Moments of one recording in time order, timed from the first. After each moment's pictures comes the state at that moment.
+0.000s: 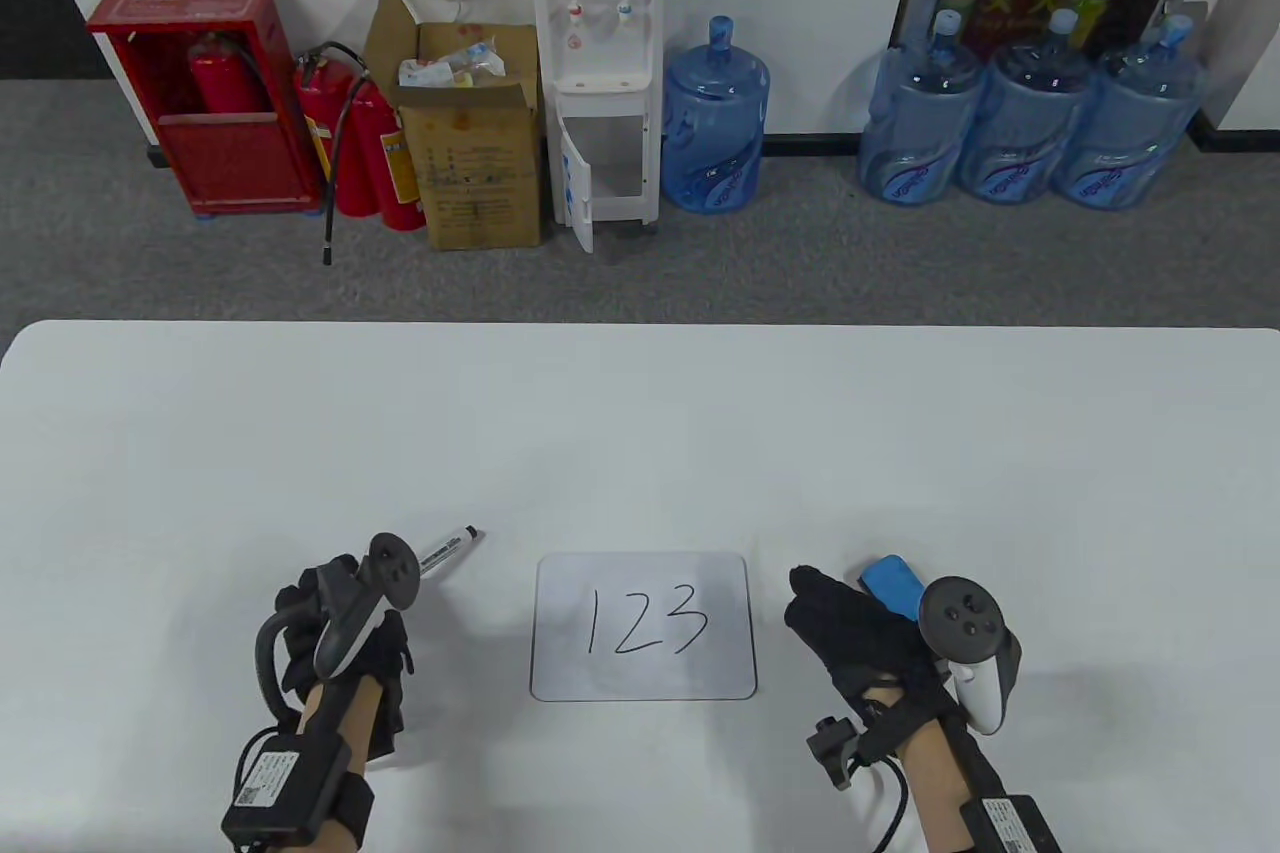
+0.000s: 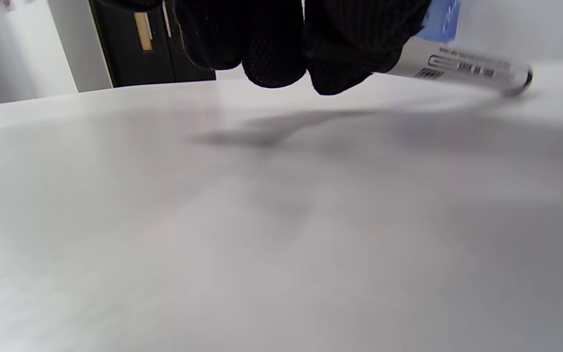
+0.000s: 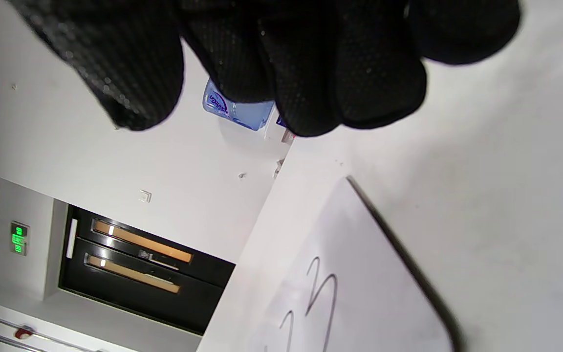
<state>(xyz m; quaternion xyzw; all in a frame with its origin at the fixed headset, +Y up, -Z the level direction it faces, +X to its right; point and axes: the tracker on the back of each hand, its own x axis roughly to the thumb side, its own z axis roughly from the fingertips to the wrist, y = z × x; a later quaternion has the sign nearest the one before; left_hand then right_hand) -0.278 -0.765 -0.350 -0.10 0.18 -0.04 0.98 0.212 -0.763 -0.312 0.02 0.04 0.82 0.57</state>
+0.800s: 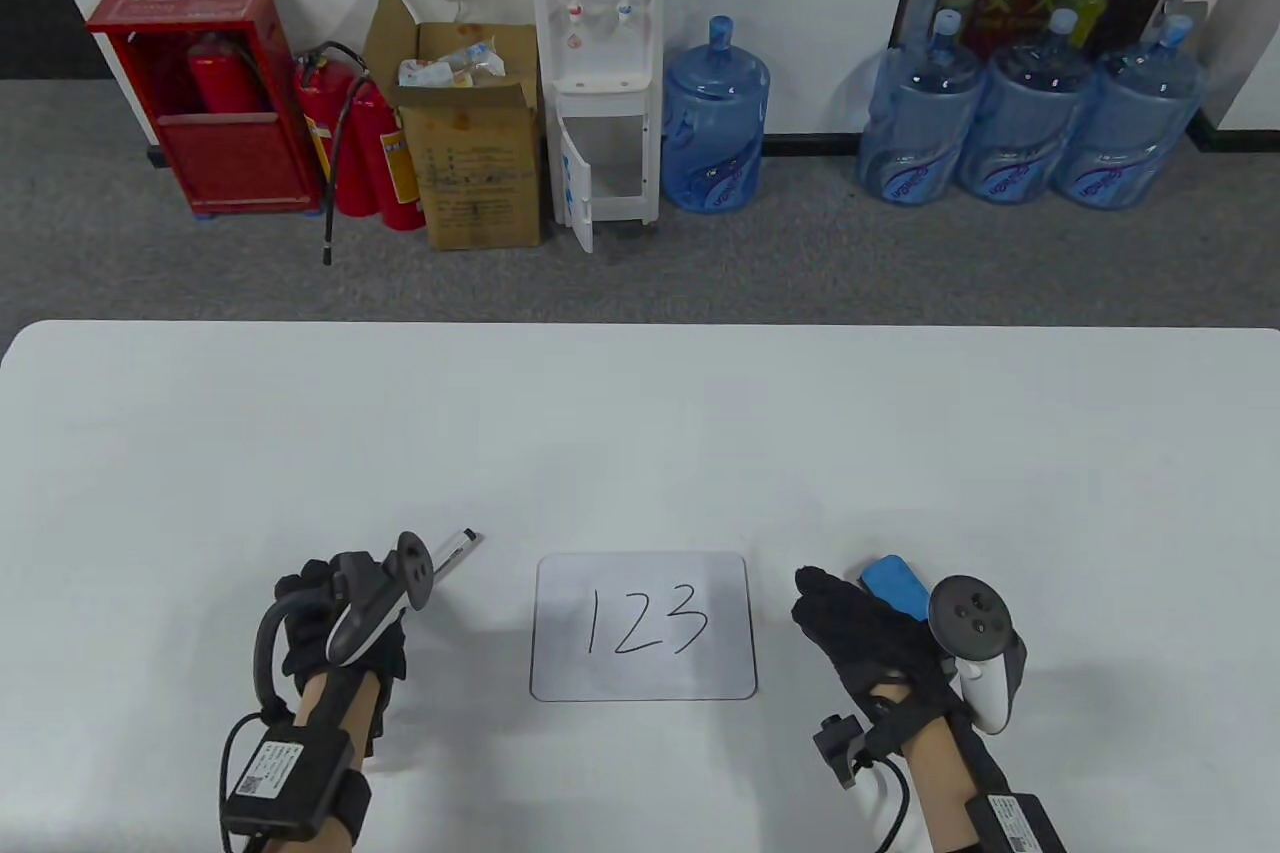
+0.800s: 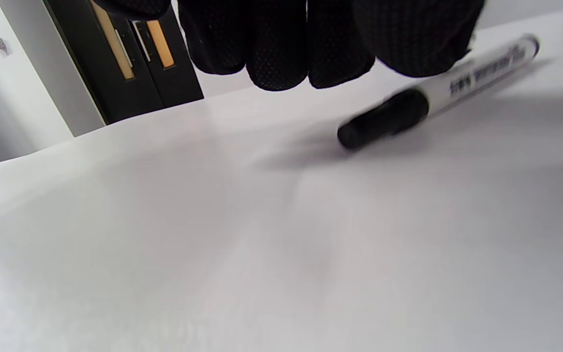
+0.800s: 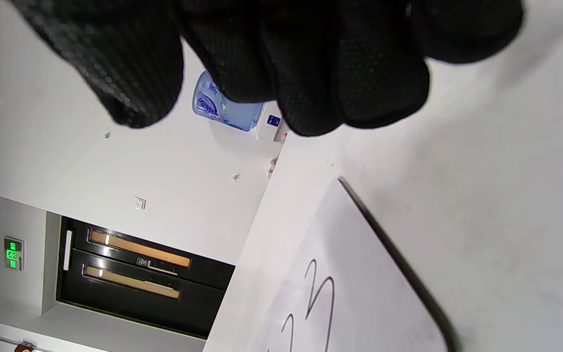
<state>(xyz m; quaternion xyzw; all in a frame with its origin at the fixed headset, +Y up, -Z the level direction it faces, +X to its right) -0.271 -0.750 -0.351 -0.09 0.15 -0.10 0.98 0.217 -0.765 -0.312 0.00 0.05 0.81 0.58</state>
